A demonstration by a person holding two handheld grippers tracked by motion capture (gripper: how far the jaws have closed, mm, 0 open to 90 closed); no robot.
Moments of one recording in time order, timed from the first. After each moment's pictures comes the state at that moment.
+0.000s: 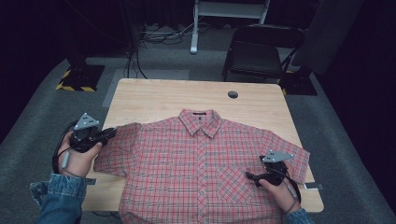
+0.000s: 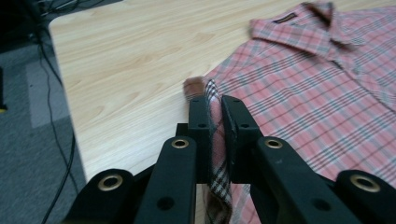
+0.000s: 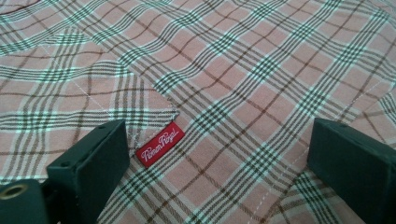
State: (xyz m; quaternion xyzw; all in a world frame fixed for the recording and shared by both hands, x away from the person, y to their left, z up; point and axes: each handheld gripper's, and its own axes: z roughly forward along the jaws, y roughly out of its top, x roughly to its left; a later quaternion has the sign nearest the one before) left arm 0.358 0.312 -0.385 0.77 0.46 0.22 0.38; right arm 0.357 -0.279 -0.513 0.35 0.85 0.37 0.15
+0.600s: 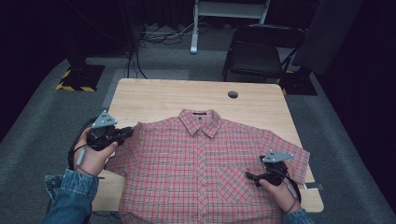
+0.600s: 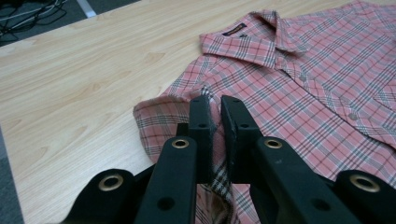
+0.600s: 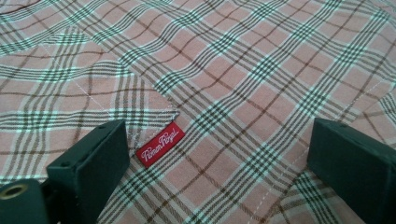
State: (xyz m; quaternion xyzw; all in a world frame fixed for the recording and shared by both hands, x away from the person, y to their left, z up) left arm 0.365 0.269 -0.375 0.80 0.41 0.19 0.40; right arm 0.357 -0.279 -0.513 0.34 0.85 0.37 0.15
